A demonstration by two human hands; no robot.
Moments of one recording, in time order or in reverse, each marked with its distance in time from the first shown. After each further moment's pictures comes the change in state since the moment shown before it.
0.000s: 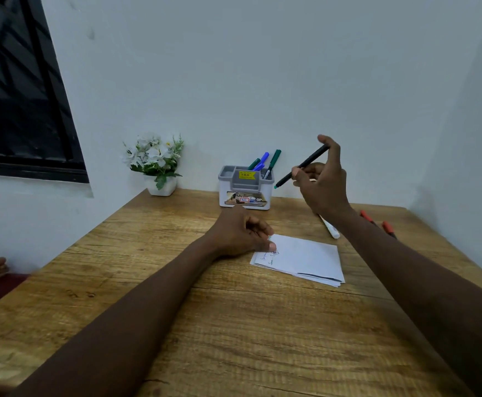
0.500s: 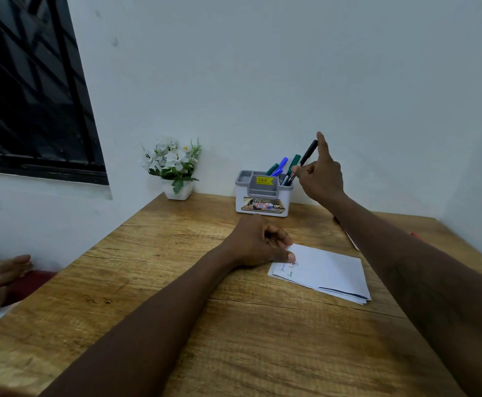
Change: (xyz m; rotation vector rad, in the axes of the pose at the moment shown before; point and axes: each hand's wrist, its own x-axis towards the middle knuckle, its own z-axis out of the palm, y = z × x) left_hand 0.004 -0.005 0.001 0.011 -0.027 -0.007; right_hand 0.055 0.024 0.049 -0.299 -0.114 0.103
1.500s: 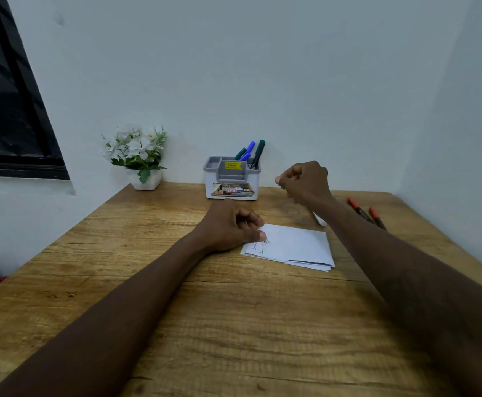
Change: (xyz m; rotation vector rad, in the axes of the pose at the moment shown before) left_hand -0.001 0.003 0.008 0.059 0.054 0.058; right_hand -0.059 0.019 -0.039 -0.010 -0.065 0.152
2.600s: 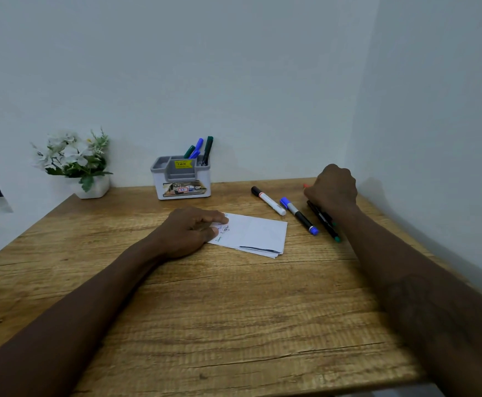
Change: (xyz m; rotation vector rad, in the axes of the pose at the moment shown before) left_hand -0.001 0.008 0.010 0.249 -0.148 0.130; right_hand -0.034 0.073 -0.112 -0.492 0.173 0.352
